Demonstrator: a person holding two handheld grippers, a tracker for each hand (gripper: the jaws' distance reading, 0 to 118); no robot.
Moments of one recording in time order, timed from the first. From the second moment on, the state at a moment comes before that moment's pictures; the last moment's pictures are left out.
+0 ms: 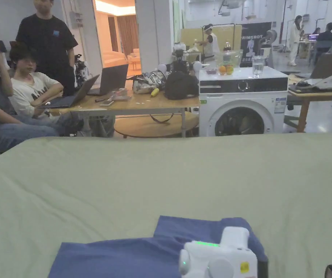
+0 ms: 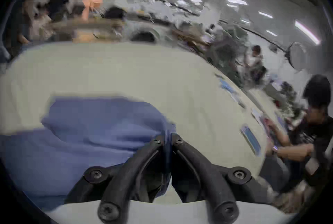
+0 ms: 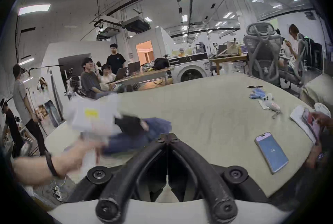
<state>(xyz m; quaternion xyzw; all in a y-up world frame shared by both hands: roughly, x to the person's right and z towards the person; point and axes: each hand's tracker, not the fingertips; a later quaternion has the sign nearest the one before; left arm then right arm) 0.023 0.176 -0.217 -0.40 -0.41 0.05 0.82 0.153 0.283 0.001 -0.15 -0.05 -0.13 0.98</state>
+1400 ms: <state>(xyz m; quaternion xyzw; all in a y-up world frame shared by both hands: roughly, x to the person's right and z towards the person) -0.272 0.269 -0.267 -0.36 -0.20 0.05 0.91 0.135 0.265 -0.037 -0.17 -0.01 -0.08 0.98</state>
